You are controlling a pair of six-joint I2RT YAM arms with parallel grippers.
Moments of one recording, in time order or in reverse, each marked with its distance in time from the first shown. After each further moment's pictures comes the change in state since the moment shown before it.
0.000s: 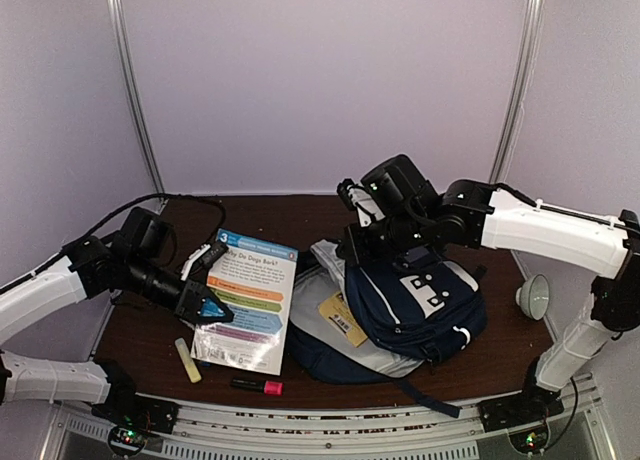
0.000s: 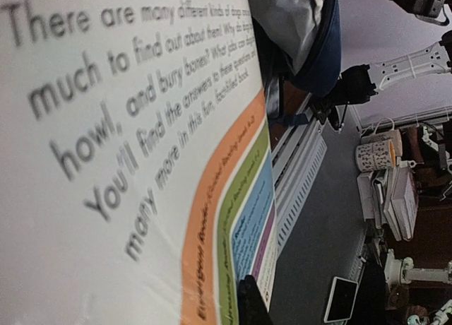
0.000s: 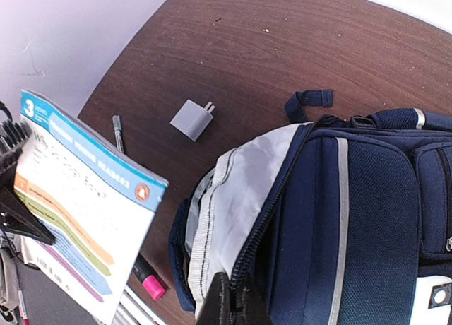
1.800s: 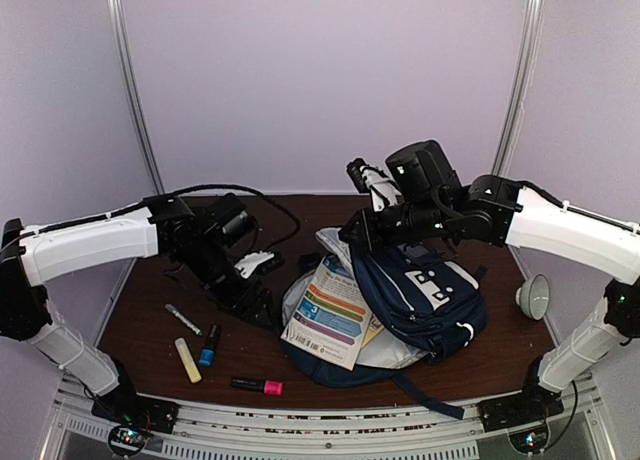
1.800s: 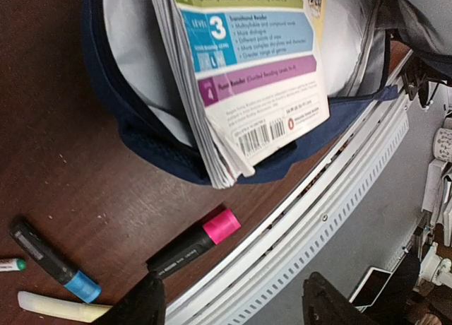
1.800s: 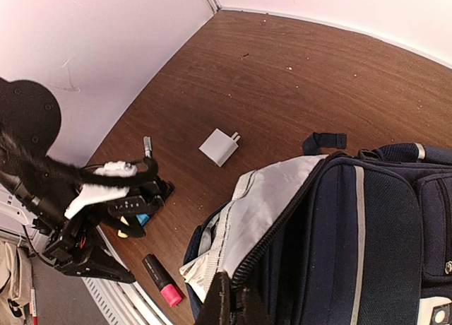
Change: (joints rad) left arm -0.247 0.507 0.425 -0.268 -0.312 -0.047; right arm -0.007 -0.104 -0.033 0.078 -0.046 -0.045
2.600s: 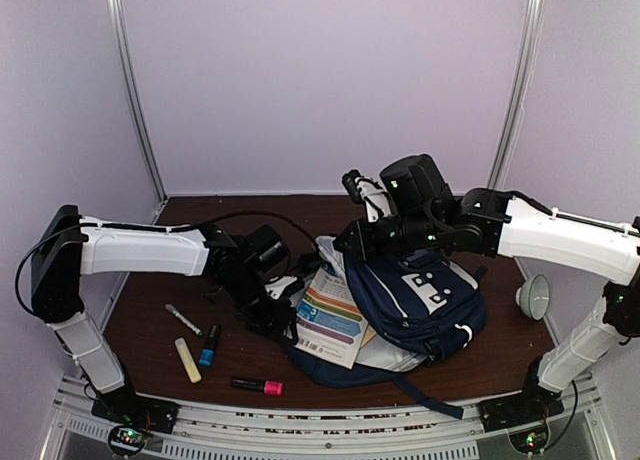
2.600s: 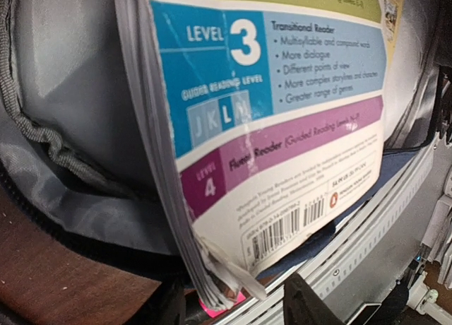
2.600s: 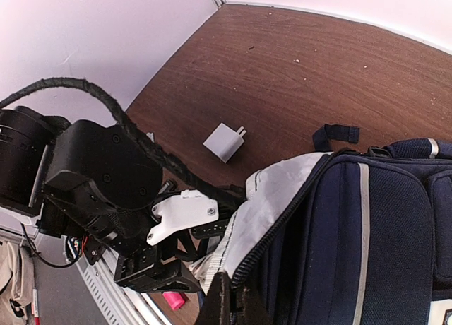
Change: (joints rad) left arm -0.051 0.221 -0.075 0.255 0.003 -0.151; right arm 0.000 0.014 -0.076 0.097 -0.021 0.022
